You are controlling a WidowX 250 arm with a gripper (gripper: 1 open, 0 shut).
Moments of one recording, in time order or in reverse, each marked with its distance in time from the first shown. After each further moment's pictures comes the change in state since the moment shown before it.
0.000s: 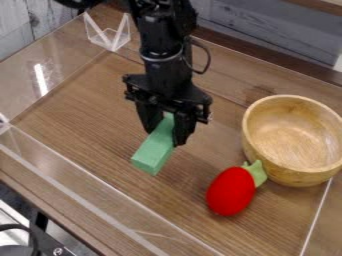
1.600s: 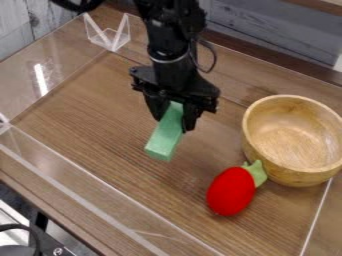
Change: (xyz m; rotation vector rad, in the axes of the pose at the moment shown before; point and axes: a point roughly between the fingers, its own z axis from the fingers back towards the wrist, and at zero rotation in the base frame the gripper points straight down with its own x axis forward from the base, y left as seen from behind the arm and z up) arm 0.024 0.006 -0.009 0.074 -0.160 0.037
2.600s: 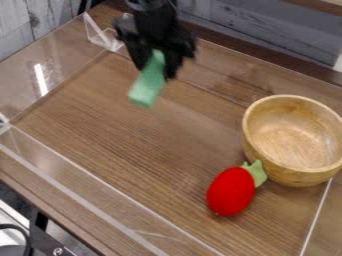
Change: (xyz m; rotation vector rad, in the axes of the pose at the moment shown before) arm 0.048 0.074 0.034 0.034 -0.078 0.090
